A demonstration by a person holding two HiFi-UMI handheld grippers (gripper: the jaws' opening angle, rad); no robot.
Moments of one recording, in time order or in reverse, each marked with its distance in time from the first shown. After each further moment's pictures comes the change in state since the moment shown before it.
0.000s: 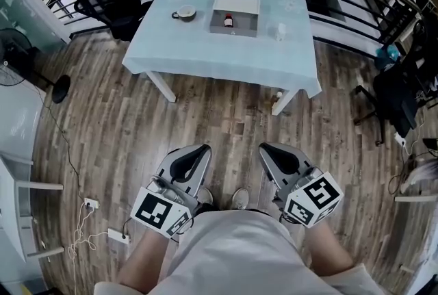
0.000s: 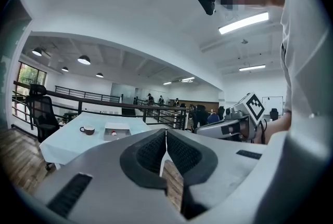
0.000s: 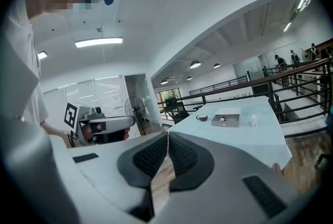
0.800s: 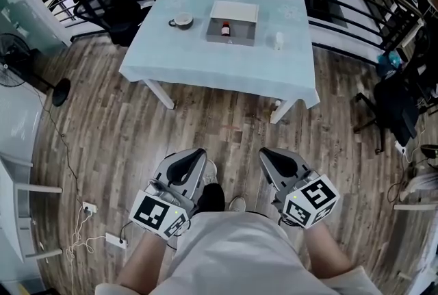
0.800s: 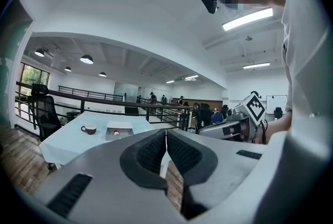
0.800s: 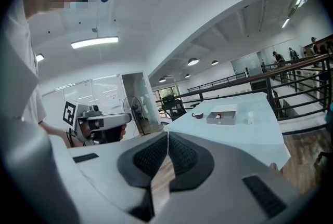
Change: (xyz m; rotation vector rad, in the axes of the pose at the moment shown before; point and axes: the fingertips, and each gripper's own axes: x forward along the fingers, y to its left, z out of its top) left arm 0.037 0.015 -0.006 -0.003 0.014 0.038; right arm 0.009 -0.051 -0.007 0.025 0.024 -0.007
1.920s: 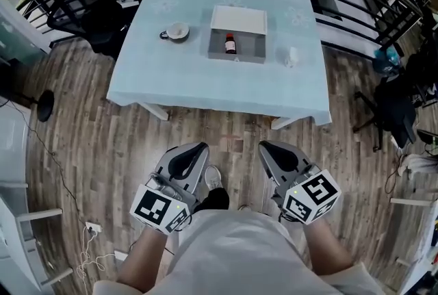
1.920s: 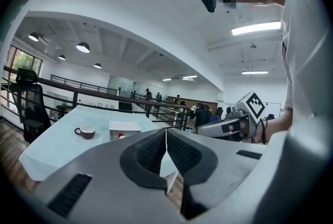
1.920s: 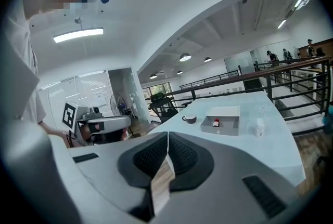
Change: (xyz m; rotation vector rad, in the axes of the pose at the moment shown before) left arm 0.119 0.192 0.009 -0.059 0.026 -0.103; right arm 0.191 -0.085 0.062 0.019 0.043 -0.094
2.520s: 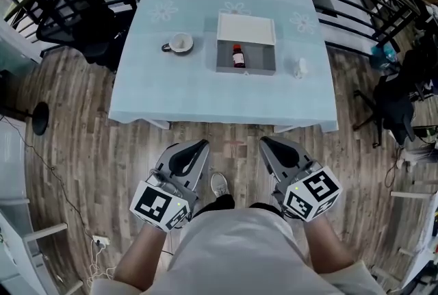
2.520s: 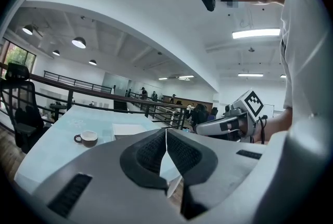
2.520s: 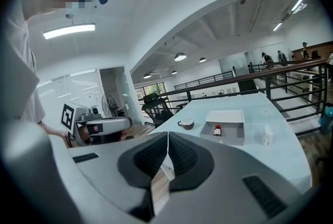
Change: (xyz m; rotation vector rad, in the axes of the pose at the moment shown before) left arm 0.023 0.099 0.023 -0.002 0.013 -0.073; right arm 0.092 -0.008 0.042 0.014 -0.001 -0.072
